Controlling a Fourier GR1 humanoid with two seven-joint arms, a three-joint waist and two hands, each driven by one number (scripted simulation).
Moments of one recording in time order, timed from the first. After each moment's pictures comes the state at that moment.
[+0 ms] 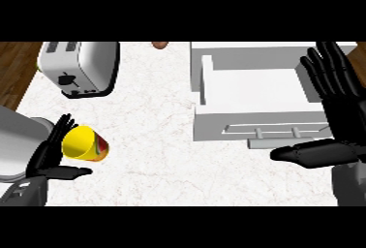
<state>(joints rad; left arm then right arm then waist) -0.43 0.39 0.26 -0.26 -0.03 -0.39 -0.87 -0.28 -0.18 -0.10 -1.87 -0.11 0.17 0.12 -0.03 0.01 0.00</state>
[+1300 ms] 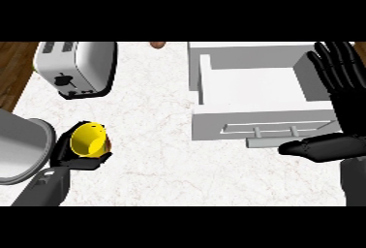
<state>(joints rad) -0.49 0.30 0.24 -0.25 -0.05 -0.35 -0.99 -0.31 -0.22 -0.13 -1.84 -0.14 0.20 0.13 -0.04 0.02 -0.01</state>
